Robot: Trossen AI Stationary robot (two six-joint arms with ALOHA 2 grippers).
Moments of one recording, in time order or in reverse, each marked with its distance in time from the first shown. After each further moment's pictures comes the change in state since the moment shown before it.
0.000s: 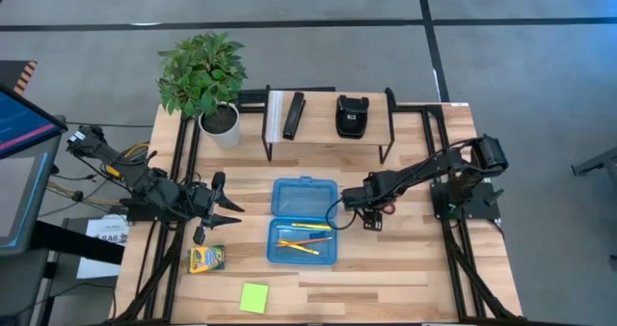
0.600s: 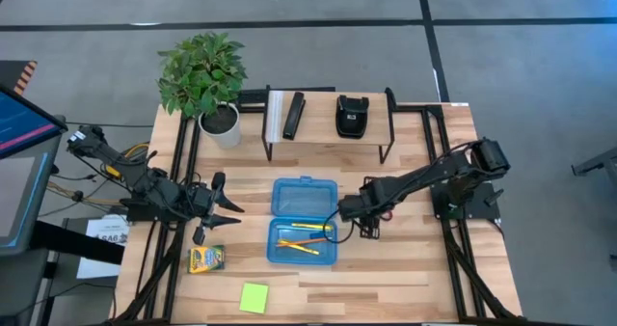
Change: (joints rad) left arm 0.000 0.000 0.000 0.000 0.002 0.000; right arm 0.105 0.002 0.196 -0.207 0.030 0.070
